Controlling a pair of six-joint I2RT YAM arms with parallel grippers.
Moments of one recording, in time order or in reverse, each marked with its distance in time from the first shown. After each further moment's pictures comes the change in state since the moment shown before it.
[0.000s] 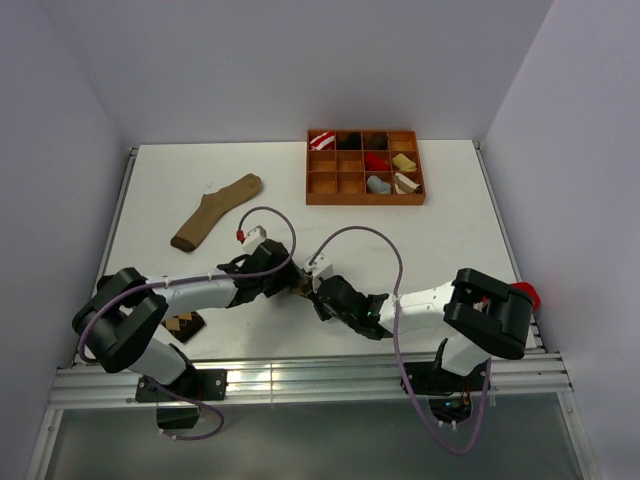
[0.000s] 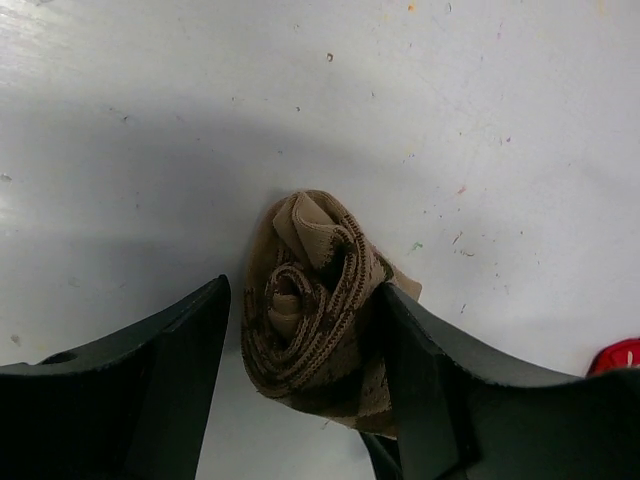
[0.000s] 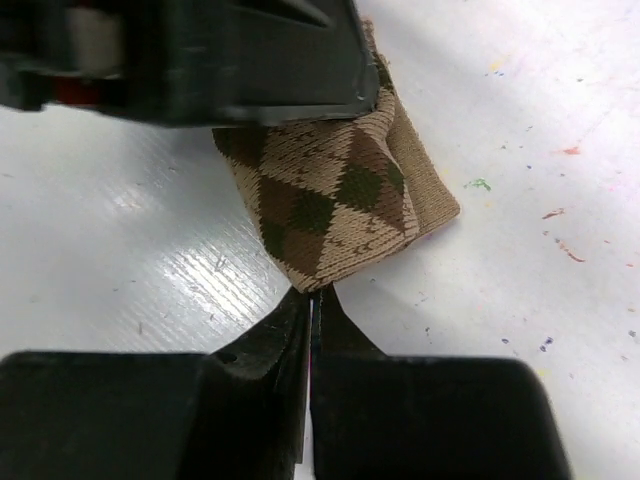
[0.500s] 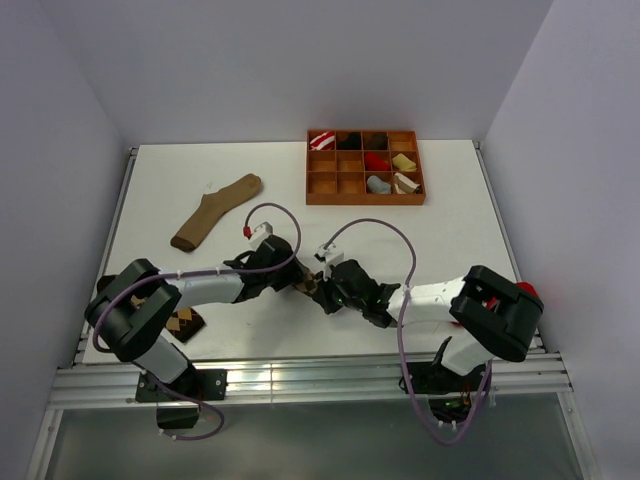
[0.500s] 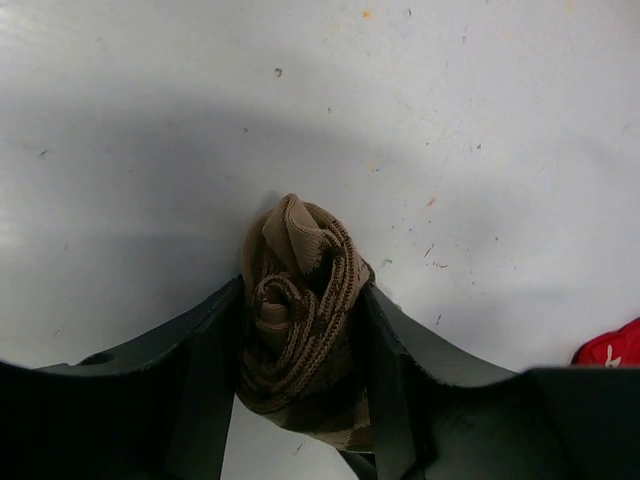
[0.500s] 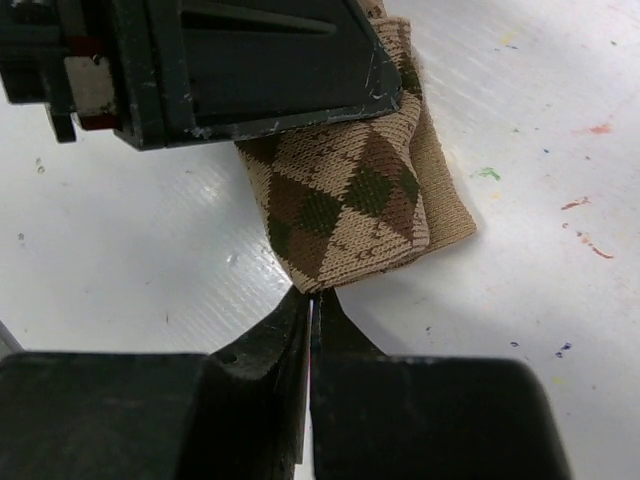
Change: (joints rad) left arm 0.011 0.056 0.005 0.095 0.045 0.009; right arm -0.151 -0.039 -0.028 0.008 -0.282 0.103
